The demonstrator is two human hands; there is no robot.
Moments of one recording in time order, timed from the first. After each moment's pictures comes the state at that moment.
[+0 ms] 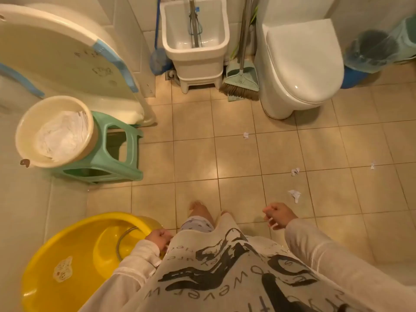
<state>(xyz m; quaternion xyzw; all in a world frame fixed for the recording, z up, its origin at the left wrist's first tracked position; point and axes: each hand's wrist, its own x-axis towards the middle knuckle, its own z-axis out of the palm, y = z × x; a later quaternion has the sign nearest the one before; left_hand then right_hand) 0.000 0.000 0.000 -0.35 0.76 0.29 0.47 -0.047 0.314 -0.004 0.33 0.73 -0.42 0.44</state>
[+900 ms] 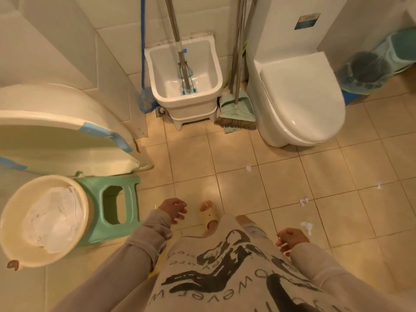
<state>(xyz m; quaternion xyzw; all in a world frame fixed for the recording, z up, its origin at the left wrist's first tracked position) -0.328 -0.006 -0.002 -0.27 0.74 0.40 0.47 -0.208 0.306 -0.029 0.48 0.68 -0.39 0.38</state>
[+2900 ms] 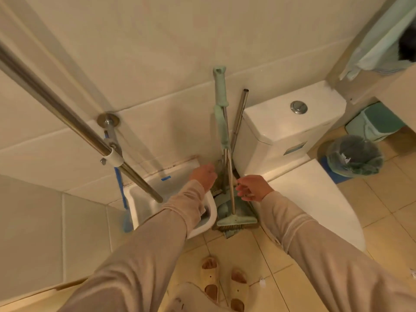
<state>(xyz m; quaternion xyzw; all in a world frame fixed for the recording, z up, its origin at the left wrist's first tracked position) -0.928 0.199 0.083 0.01 0.90 0.29 0.31 -0.867 0.340 0.059 0.42 0.60 -0.64 0.24</state>
